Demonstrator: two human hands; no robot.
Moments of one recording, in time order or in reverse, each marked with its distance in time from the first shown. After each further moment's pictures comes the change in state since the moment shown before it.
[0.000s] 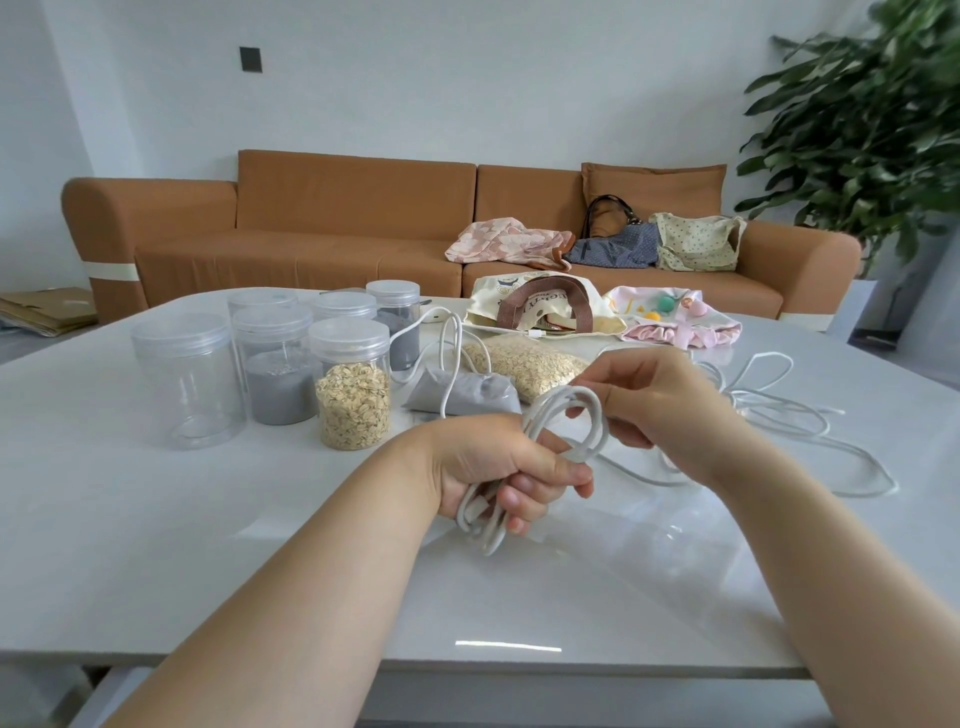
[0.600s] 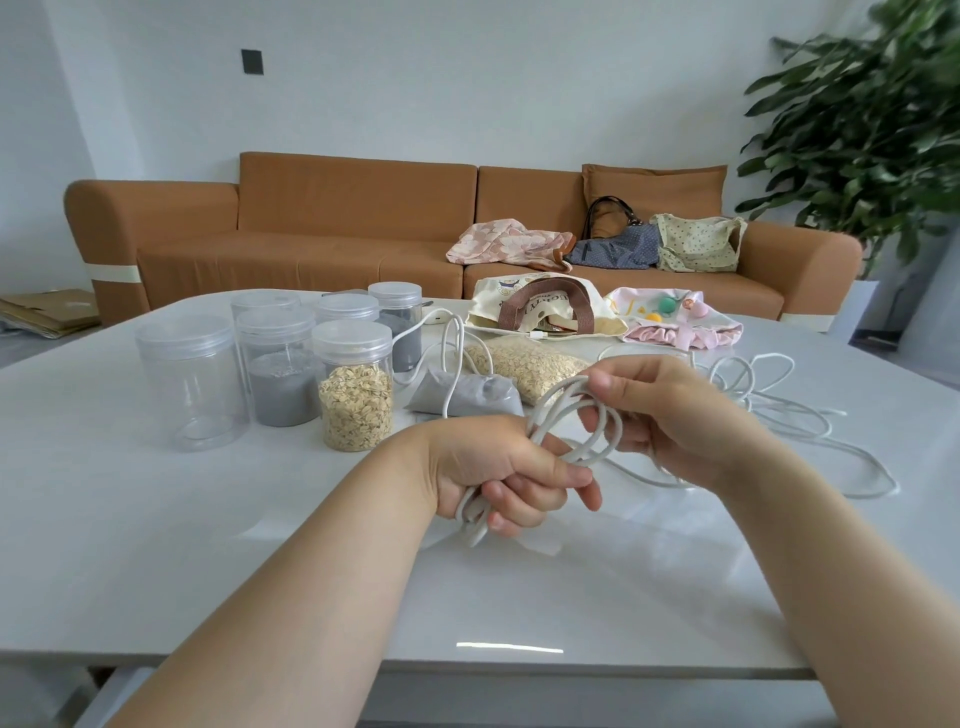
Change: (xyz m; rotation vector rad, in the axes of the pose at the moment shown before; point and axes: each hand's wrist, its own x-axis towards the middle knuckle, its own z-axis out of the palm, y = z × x) left_hand -0.004 0.001 -0.003 0.027 -0.123 0.006; right_hand 0.000 -0.001 -0.001 0.331 -0.146 0.148
